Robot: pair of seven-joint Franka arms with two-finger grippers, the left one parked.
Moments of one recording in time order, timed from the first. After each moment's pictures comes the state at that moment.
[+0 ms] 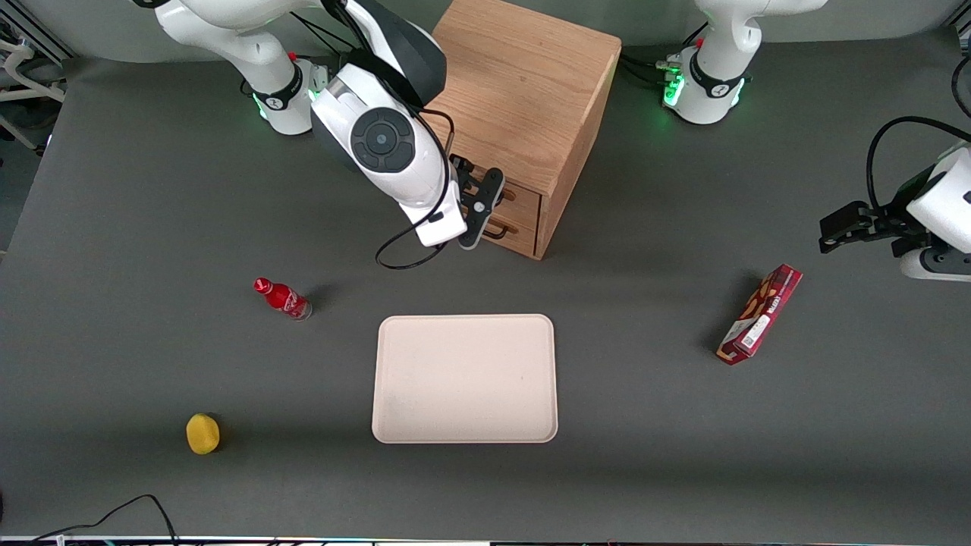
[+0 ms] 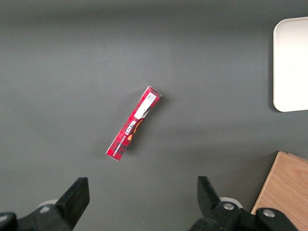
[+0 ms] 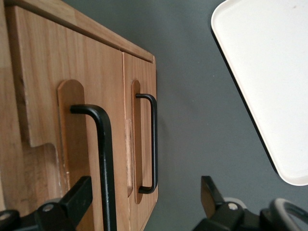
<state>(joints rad) 0.36 0.43 0.41 -1.52 0.09 1.79 -0.37</state>
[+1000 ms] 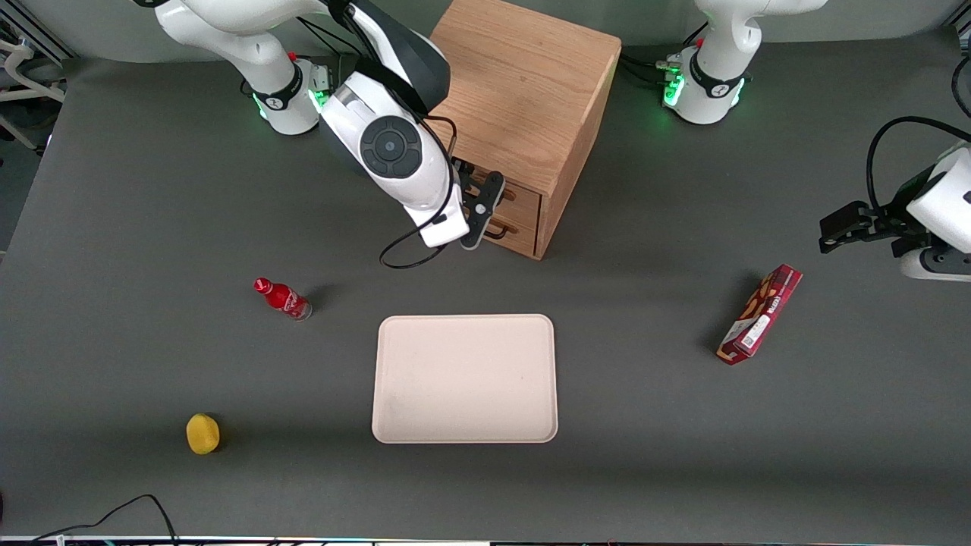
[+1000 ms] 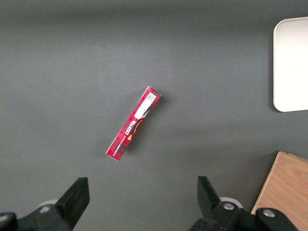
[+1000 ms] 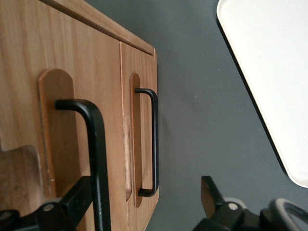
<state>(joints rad) 0.36 0.42 0.41 -1.58 0.08 1.84 -0.37</state>
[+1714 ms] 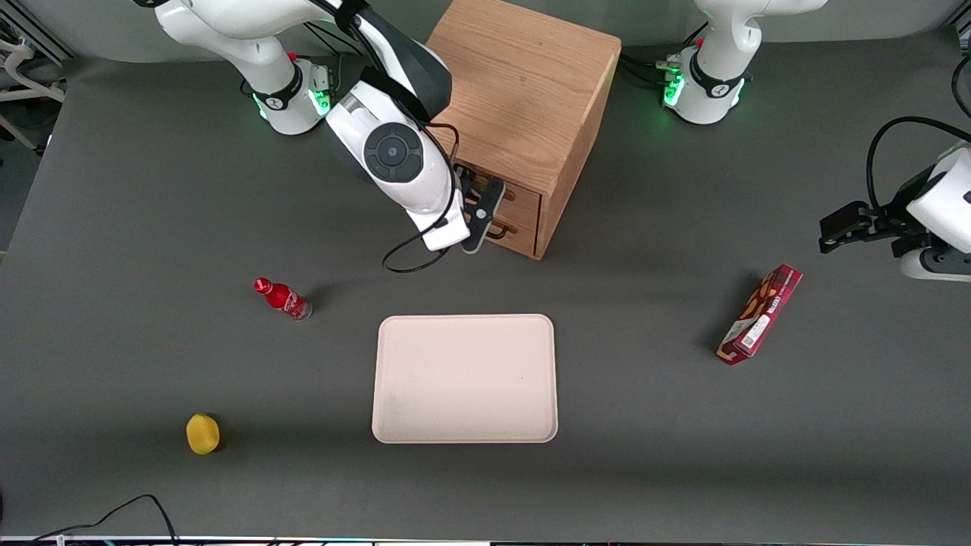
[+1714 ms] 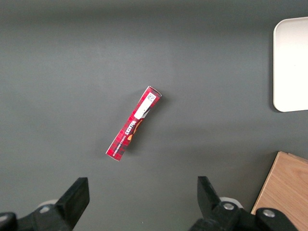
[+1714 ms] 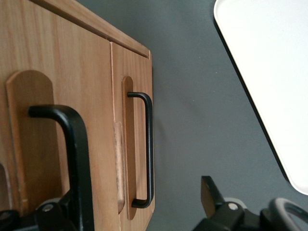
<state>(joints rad) 0.36 0.42 0.41 -1.63 0.07 1.91 -0.37</state>
